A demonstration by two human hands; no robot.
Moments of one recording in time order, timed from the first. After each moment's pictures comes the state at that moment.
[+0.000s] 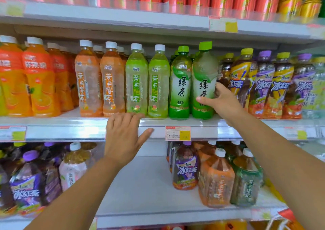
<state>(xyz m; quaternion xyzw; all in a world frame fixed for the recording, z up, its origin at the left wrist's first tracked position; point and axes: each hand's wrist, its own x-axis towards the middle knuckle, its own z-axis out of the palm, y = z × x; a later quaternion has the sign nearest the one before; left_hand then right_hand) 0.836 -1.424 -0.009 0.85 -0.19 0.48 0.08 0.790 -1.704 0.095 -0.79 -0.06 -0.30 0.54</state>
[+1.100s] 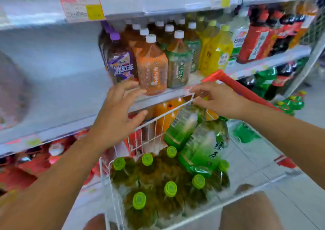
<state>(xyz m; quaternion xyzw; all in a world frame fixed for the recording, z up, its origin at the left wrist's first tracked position) 0.709 -1.515 -0.160 0.82 -0.49 0.17 0.26 0.577 -1.785 -0.131 -0.96 0.08 -0.11 0.25</state>
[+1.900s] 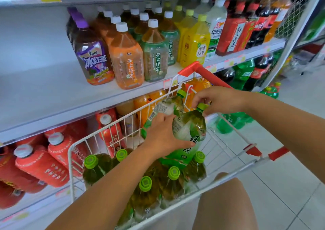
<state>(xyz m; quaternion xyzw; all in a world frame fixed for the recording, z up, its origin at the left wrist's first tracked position) 0.606 -1.644 -0.223 0.86 -0.41 -0.18 0.24 0.532 -1.837 -0.129 -0.97 0.09 0.10 0.22</state>
